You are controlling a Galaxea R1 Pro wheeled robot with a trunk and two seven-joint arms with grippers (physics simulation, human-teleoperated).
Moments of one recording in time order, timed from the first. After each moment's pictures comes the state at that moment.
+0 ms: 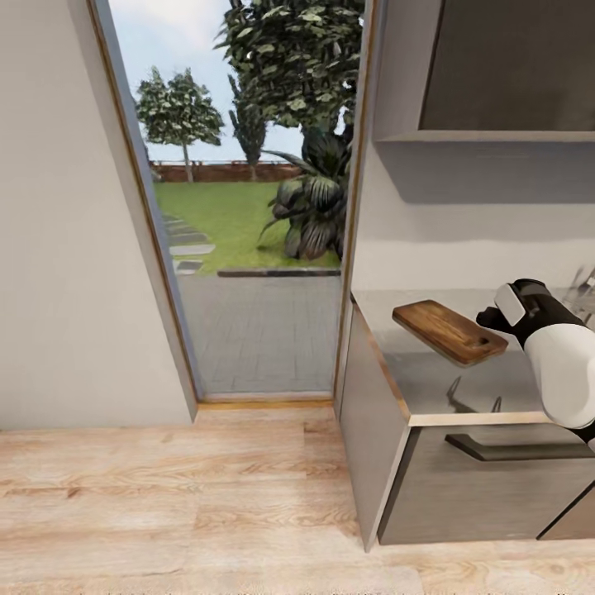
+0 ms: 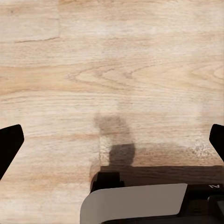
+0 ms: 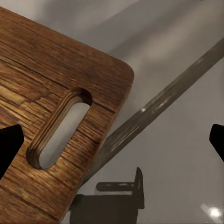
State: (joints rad) left arm 0.01 0.02 0.00 -0.39 0.00 -0.32 0.00; right arm -1.43 -0.30 -0.32 -0.29 -0.02 0.73 -0.44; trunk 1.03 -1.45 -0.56
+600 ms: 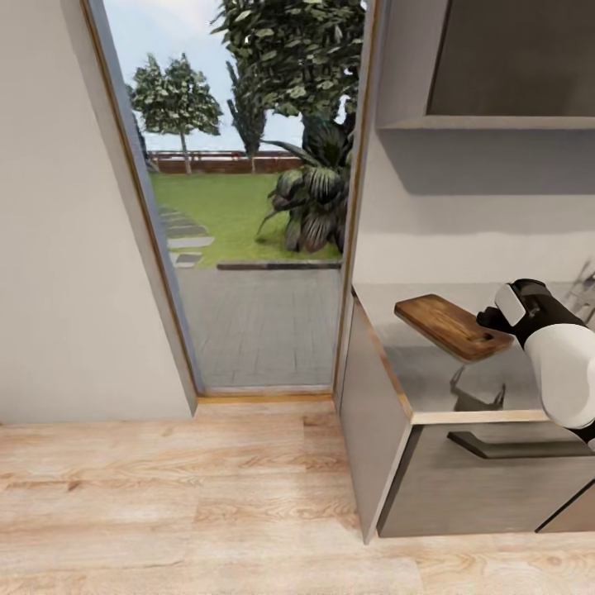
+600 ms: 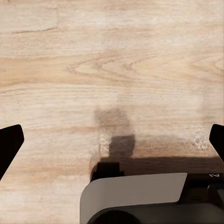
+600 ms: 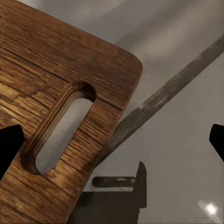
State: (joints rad) left arm 0.01 0.02 0.00 -0.39 0.00 -0.32 -0.01; right arm -1.43 -0.30 -0.32 -0.29 -0.02 0.73 -0.44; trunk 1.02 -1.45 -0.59
